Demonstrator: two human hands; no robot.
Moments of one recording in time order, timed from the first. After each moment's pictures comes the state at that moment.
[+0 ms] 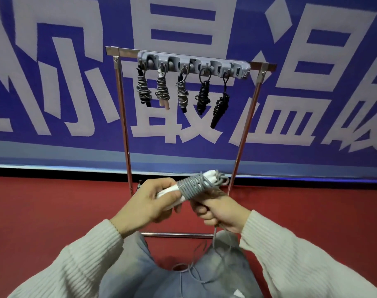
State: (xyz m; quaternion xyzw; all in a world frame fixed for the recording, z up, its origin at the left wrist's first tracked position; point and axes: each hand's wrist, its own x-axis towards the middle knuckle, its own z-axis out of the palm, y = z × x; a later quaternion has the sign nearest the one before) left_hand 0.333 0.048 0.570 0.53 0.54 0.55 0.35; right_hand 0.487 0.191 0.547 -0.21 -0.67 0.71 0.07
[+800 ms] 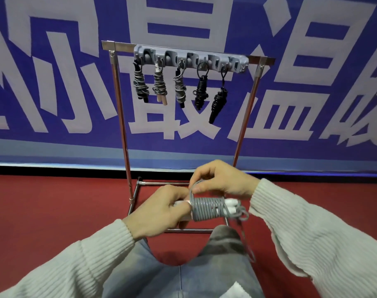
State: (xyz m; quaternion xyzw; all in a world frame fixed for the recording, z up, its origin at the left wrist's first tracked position) left_hand 0.357 0.052 0.572 0.62 0.61 0.41 0.29; right_hand 0.487 0.227 0.599 -0.09 -0.86 0.50 0.05
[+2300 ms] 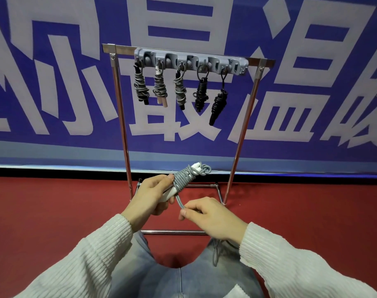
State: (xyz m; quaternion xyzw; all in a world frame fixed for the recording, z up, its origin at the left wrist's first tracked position) left_hand 0.326 0.076 0.542 0.37 0.60 0.59 0.39; right_hand 0.492 0.181 0.531 -0.20 -0.91 0.35 0.09
